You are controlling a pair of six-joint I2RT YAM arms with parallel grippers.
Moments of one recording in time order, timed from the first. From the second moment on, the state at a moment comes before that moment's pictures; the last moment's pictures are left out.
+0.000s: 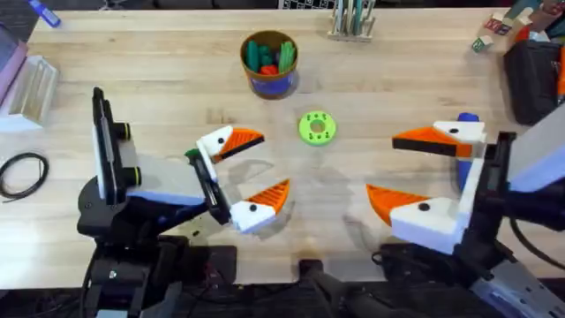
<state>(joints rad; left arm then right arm) -0.04 0.01 0.01 -0.10 1.06 -0.07 0.43 0.50 0.86 -1.04 -0.50 -0.07</state>
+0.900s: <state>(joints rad) -0.04 0.01 0.01 -0.10 1.06 -0.06 0.43 0.63 0.86 -0.98 -0.30 -0.10</state>
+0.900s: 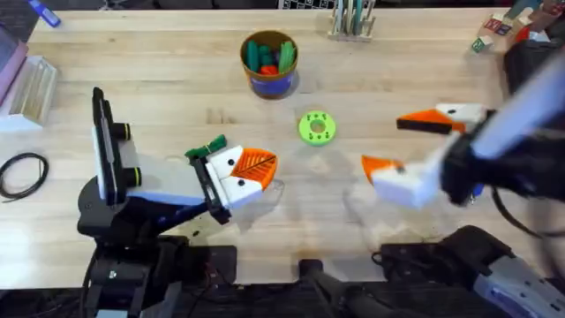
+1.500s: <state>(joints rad) -0.04 0.01 0.01 -0.10 1.06 -0.06 0.16 1.17 0.86 -0.93 0.23 0.00</state>
